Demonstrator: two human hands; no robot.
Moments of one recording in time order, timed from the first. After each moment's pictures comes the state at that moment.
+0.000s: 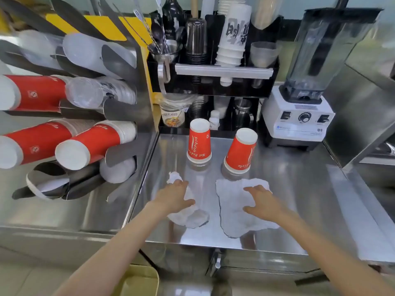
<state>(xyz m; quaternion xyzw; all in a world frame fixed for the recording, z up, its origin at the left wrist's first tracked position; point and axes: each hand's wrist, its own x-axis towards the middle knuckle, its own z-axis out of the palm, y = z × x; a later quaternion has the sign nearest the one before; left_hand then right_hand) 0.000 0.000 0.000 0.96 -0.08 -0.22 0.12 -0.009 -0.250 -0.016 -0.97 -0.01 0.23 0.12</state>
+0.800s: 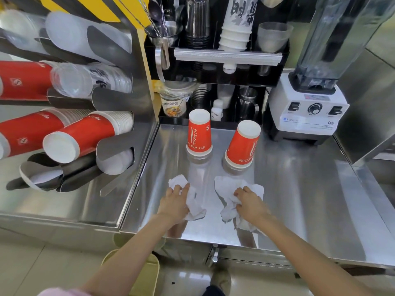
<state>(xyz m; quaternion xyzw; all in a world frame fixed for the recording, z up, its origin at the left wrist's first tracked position) -0.013 -0.016 -0.051 0.97 -0.04 -0.25 0.06 -0.003 -0.229 -0.054 -0.96 -0.01 0.21 0.17</state>
